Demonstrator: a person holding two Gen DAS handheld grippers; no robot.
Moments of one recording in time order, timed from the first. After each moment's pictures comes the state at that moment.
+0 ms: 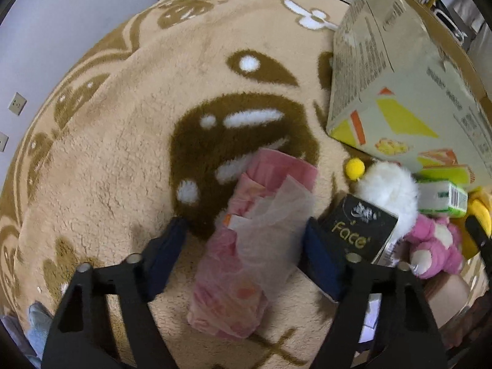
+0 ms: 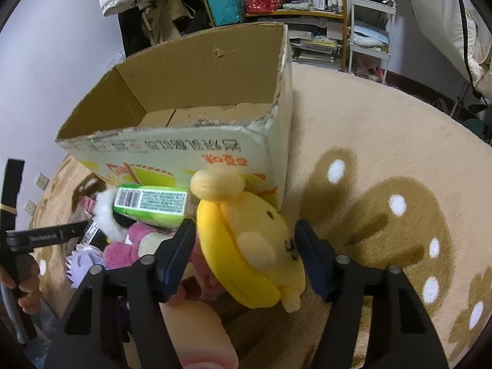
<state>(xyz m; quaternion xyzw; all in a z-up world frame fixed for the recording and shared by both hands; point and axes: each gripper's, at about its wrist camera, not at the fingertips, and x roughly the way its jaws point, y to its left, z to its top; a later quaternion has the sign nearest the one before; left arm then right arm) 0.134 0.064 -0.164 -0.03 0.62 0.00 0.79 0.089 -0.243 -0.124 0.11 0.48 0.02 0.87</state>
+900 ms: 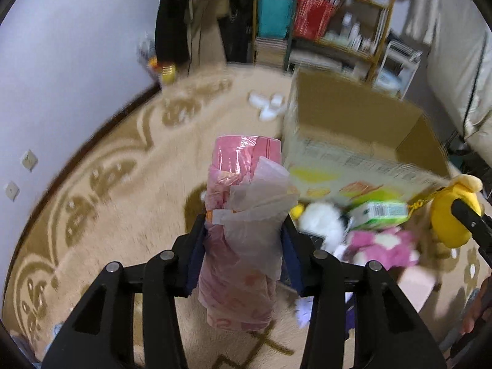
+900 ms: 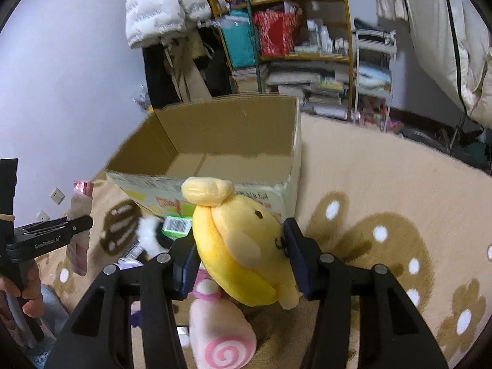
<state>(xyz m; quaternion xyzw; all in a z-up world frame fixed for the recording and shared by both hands) 0.076 0.043 -0.058 0.01 0.44 -0.03 0.90 0.054 -0.235 -0.063 0.10 0.38 0.04 0.92</state>
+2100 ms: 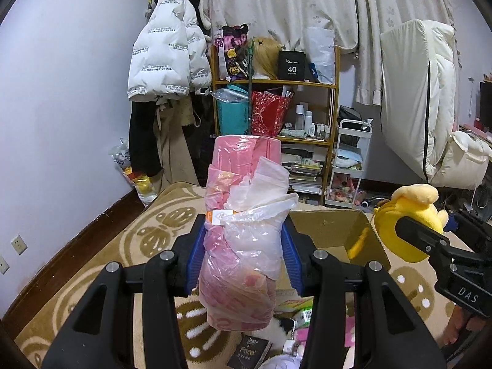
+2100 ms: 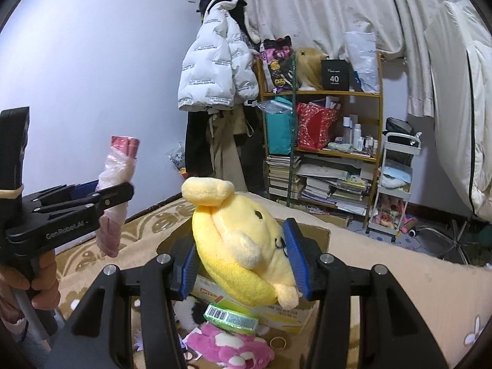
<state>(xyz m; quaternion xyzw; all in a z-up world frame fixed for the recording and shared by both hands) 0.089 -0.001 0.043 0.03 0.23 -0.10 0.97 0.057 -0.203 0.028 0.03 0.21 0.10 0.97</state>
